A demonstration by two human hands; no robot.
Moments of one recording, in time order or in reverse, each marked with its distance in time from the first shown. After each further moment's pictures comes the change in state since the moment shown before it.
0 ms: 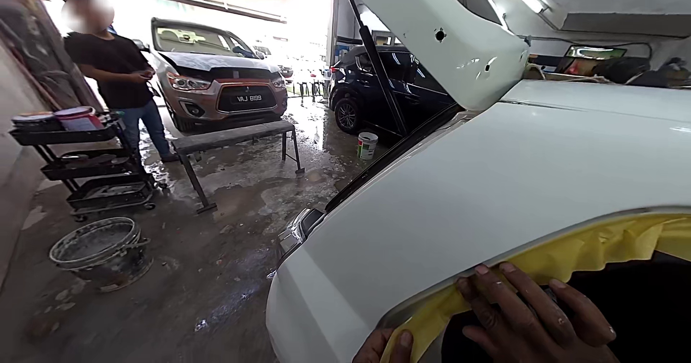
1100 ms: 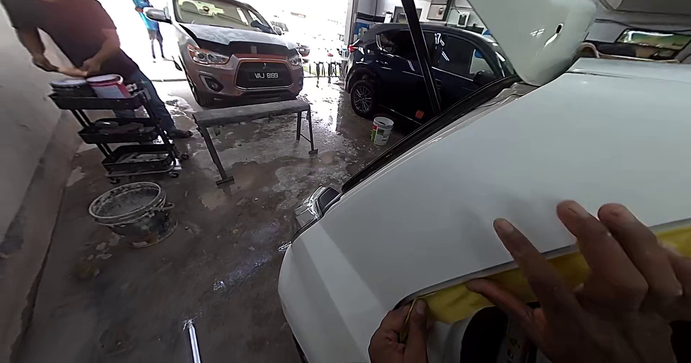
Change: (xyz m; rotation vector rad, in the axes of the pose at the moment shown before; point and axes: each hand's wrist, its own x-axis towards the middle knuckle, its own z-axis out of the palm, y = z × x) left_hand 0.006 -0.016 0.024 -0.007 0.264 0.068; right_hand 0.057 -0.001 -0.005 0.085 0.195 0.183
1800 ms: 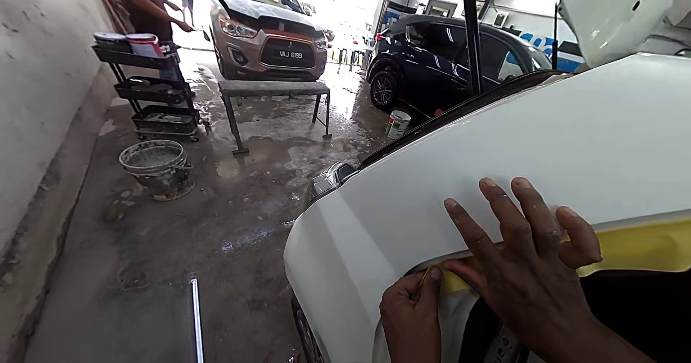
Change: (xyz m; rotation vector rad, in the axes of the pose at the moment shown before) left_hand 0.004 -0.001 0.002 0.021 0.008 -0.123; right_hand -0.004 -0.046 0.030 0.080 -0.122 -0.178
